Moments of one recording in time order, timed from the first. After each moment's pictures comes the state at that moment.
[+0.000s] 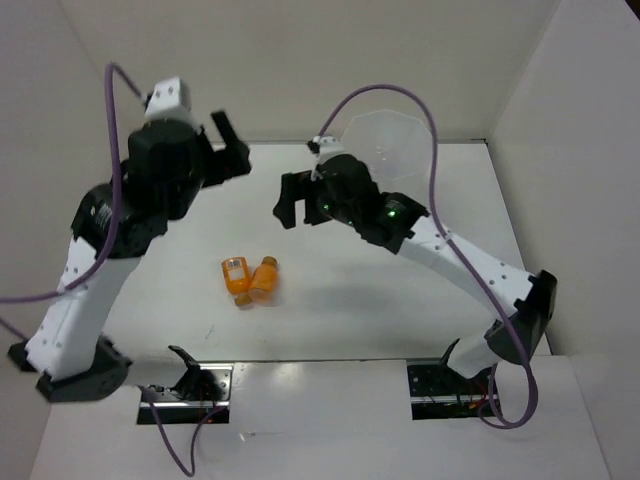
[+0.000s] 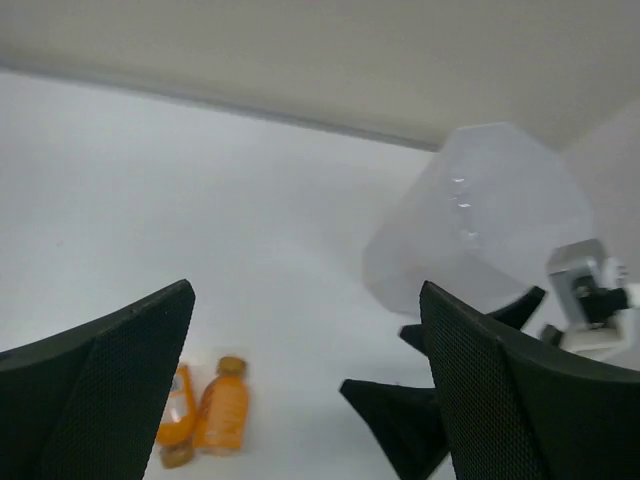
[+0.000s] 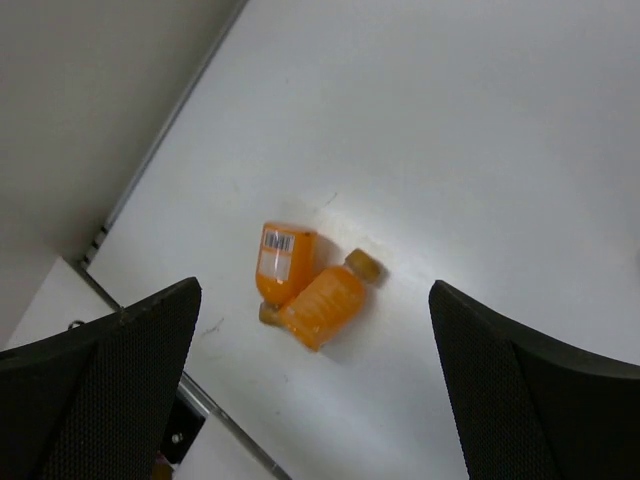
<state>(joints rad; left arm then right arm) -0.65 1.48 2.29 -1.06 -0.54 -0.49 0.84 1.45 1.55 -0.45 0.10 0.44</state>
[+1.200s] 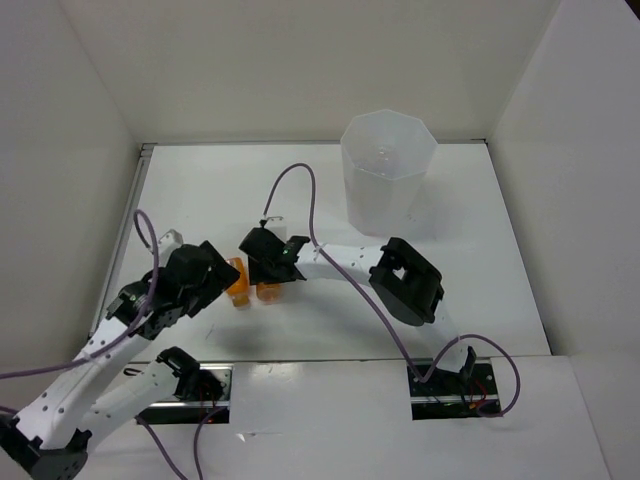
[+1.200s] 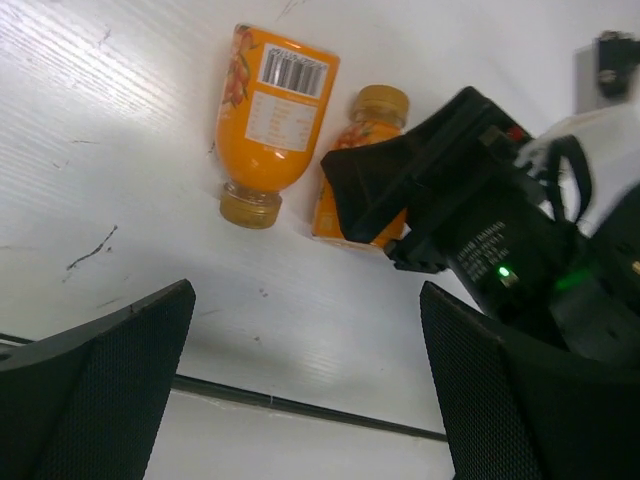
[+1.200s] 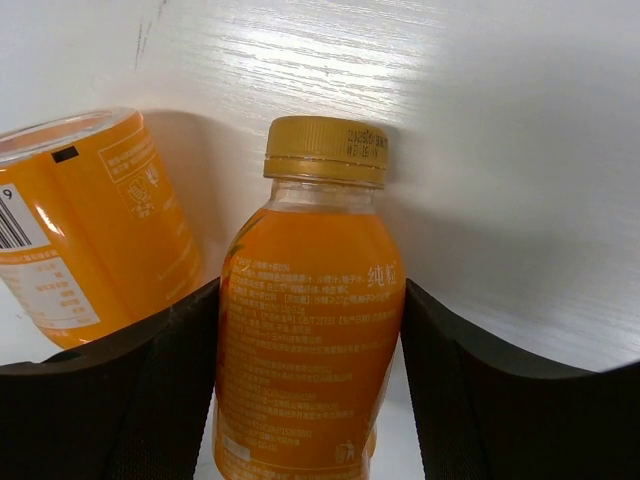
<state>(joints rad) -0.54 0.70 0.82 -0.99 -0.35 -1.15 1.06 2.13 1.59 -0.46 0.28 0.85</state>
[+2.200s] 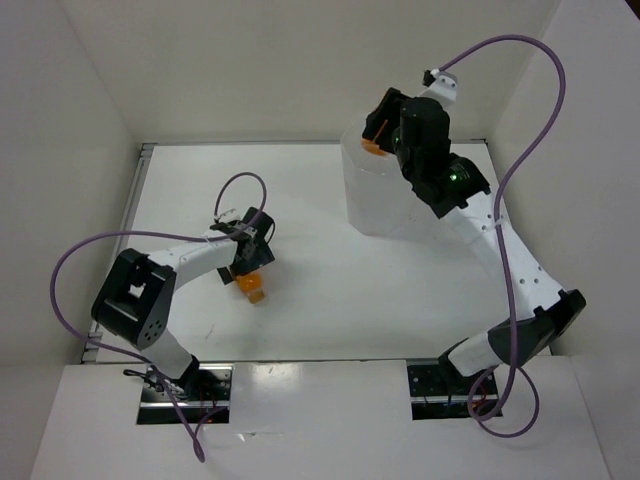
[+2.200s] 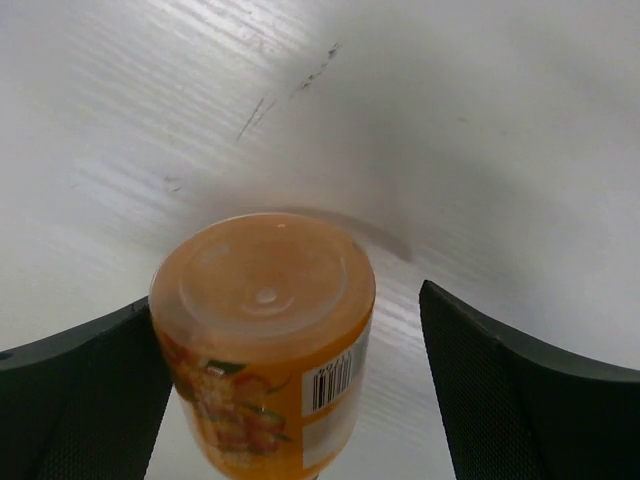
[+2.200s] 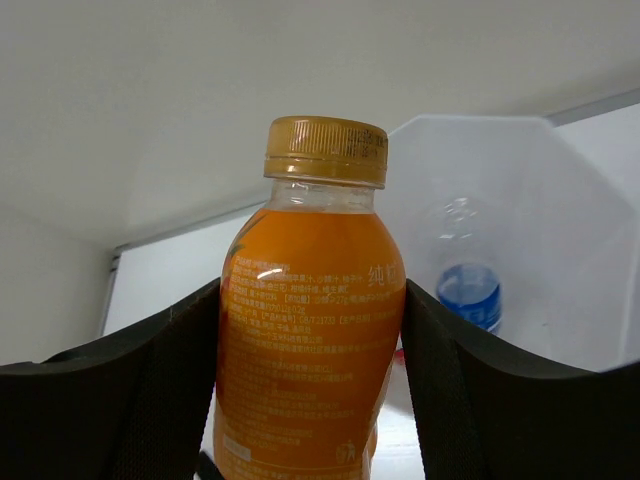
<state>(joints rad) -0.46 1.59 0.94 -0.60 -0.40 -0.98 0.56 1.45 1.72 -0.47 0.49 0.55</state>
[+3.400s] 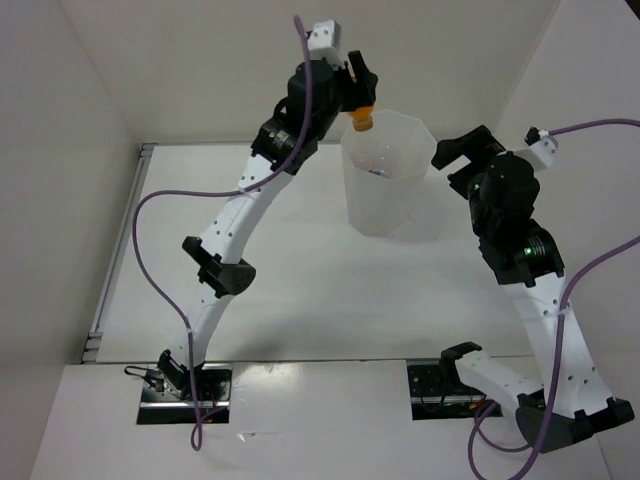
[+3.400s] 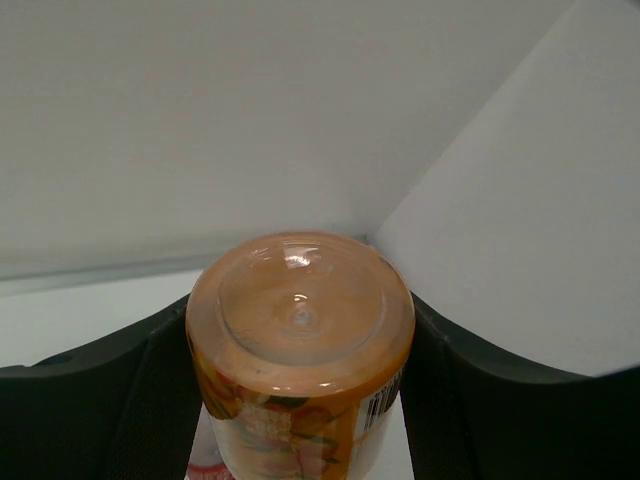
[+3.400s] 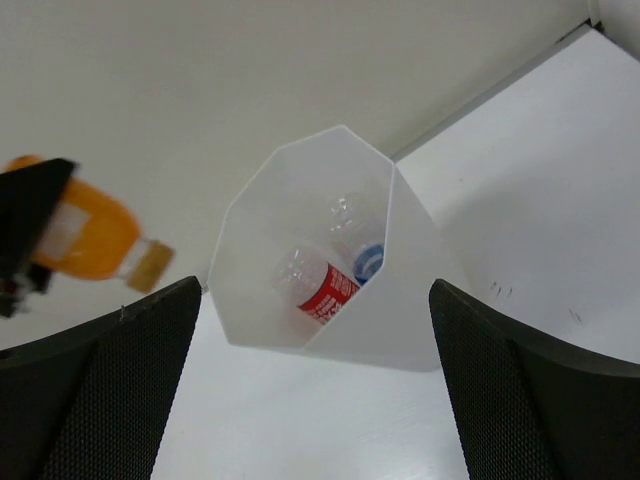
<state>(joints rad) -0.67 2.29 2.94 -0.57 -0.30 -0.44 0.29 1.02 1.37 -0.50 0.46 0.71</state>
